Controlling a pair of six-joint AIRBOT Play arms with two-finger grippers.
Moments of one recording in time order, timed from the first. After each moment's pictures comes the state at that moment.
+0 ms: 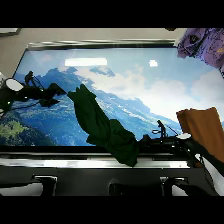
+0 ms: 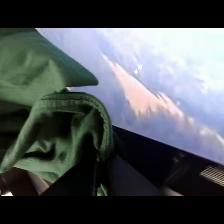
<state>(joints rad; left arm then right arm) 0.10 -1.54 1.29 0.96 -0.98 -1.76 -0.09 -1.24 0.36 -0.43 1.08 0.99</state>
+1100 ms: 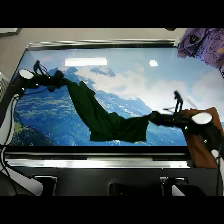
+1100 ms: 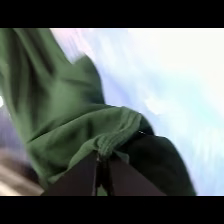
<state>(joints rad) 0.10 -1.85 1.74 0.89 -0.96 -1.68 -0.09 -1.04 0.77 -0.64 0.99 1.18</state>
